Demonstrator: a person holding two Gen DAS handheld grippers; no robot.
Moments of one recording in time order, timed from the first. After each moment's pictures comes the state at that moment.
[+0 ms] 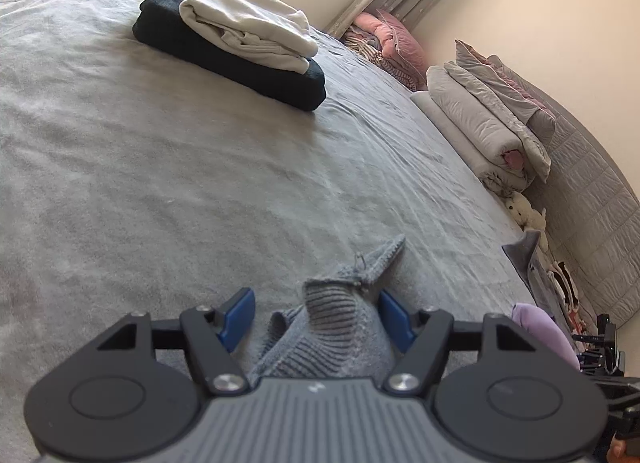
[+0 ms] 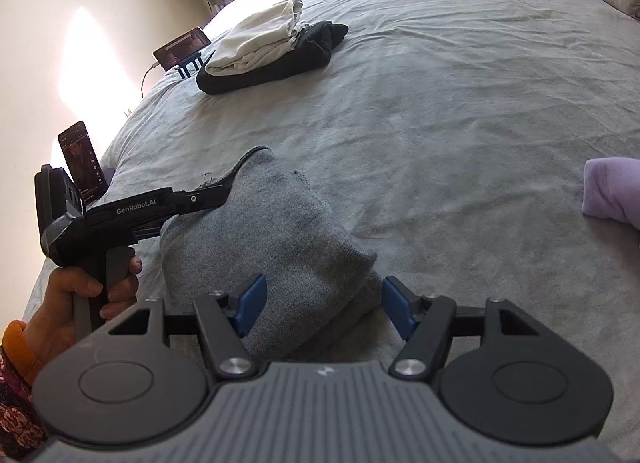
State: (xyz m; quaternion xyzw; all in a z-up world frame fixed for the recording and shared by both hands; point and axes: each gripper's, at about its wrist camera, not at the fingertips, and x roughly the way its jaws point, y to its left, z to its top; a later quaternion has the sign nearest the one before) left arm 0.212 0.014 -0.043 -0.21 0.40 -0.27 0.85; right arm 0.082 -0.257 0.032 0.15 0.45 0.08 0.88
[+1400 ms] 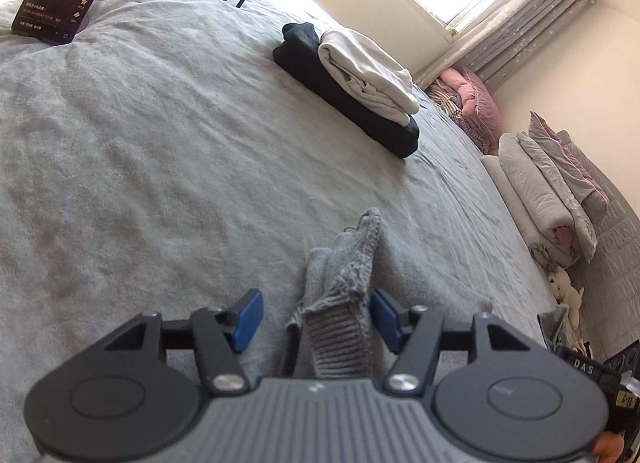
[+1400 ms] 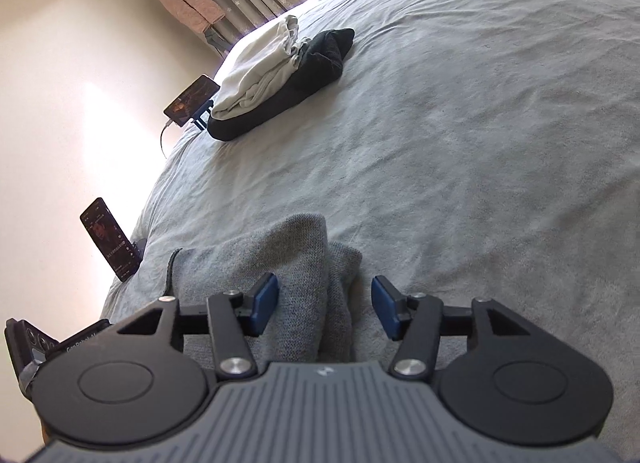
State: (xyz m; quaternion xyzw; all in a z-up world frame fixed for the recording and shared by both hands) left arm 0.156 0.084 -0.034 -0.28 0.40 -0.15 0.86; right arm 0.130 -0.263 -0.009 0.29 0.39 0.12 0.86
